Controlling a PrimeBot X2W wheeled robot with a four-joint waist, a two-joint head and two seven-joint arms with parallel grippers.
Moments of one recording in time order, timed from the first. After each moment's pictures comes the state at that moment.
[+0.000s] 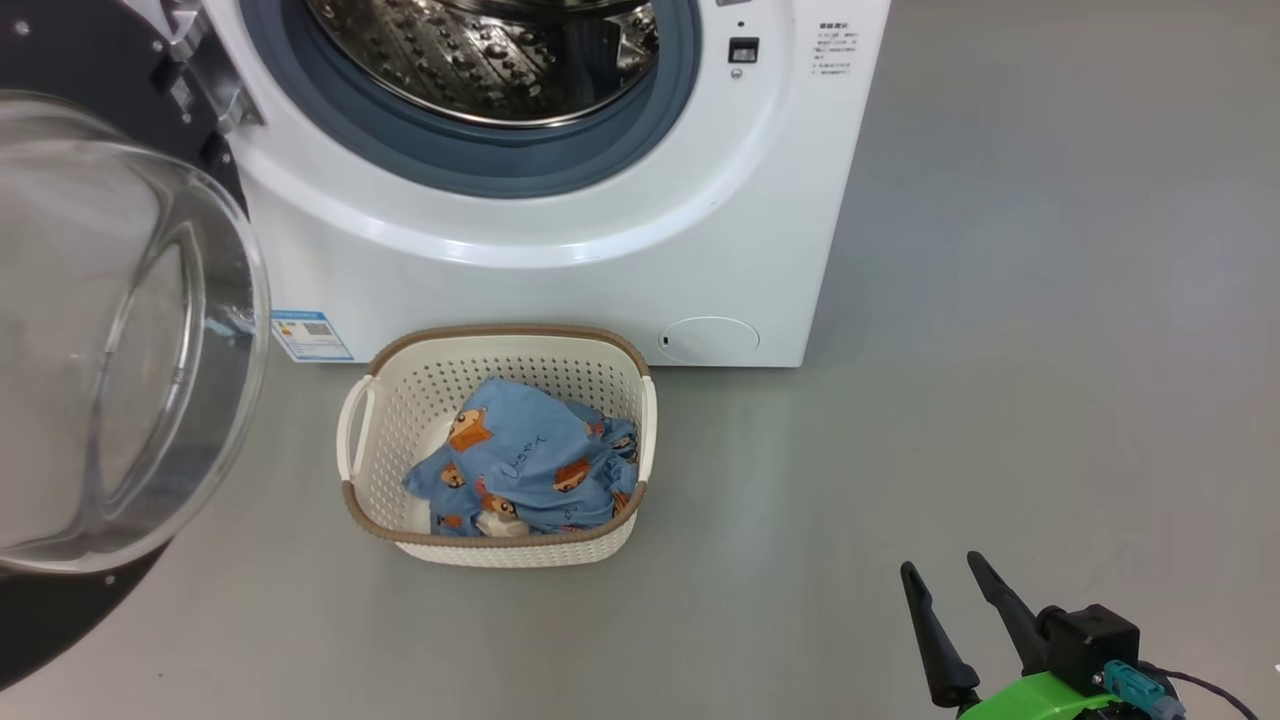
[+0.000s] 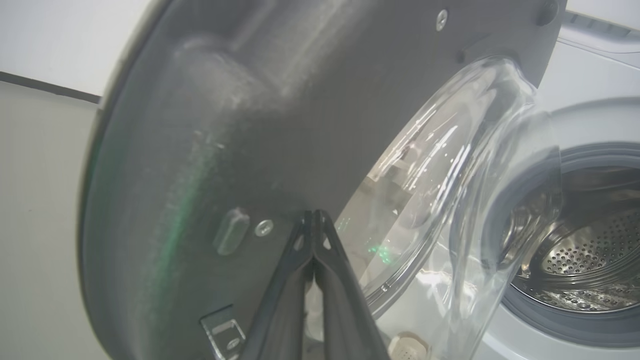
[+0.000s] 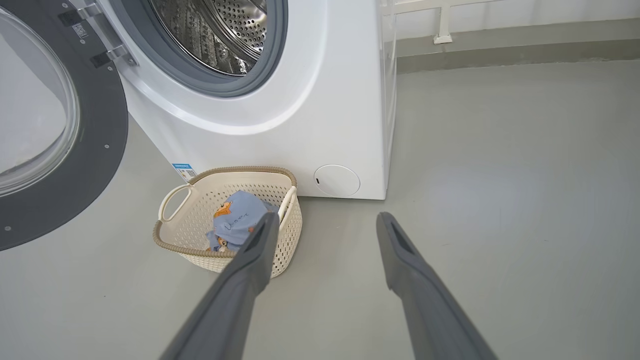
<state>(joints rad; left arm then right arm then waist) -0.30 0.08 0.79 0.46 -0.29 -0.11 -0.26 -0.05 -0.05 0.03 0.35 0.19 0.13 -0.25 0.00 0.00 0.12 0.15</state>
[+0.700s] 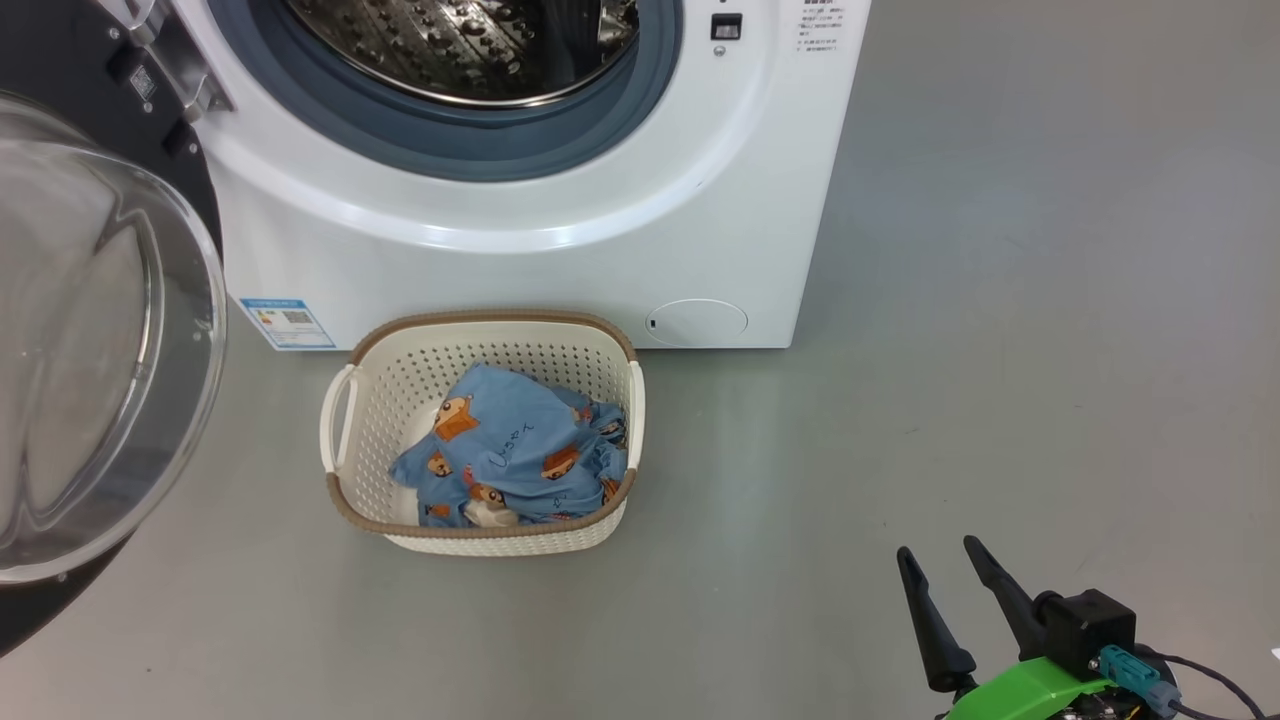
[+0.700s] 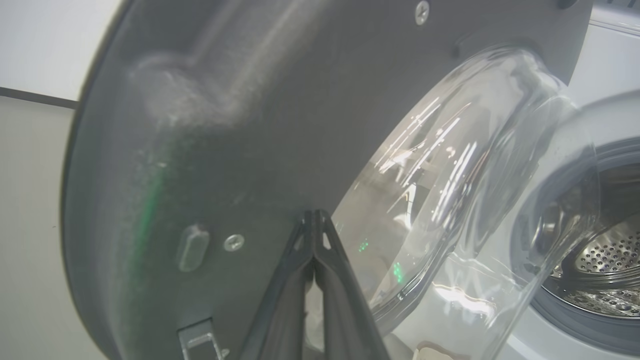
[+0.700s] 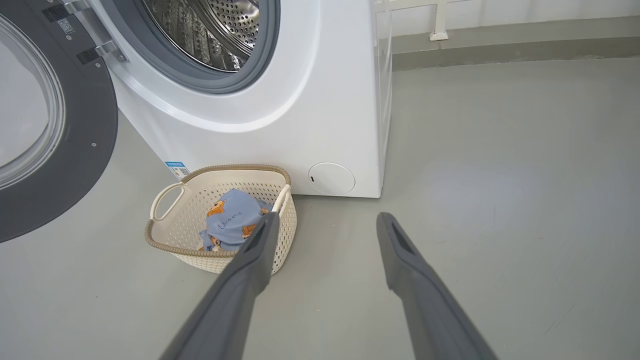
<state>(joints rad) -0.39 0.16 0.86 0.58 -0.20 -0.13 -0.26 -0.07 -0.05 0.03 0.35 0.18 0.13 -0.25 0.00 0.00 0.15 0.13</state>
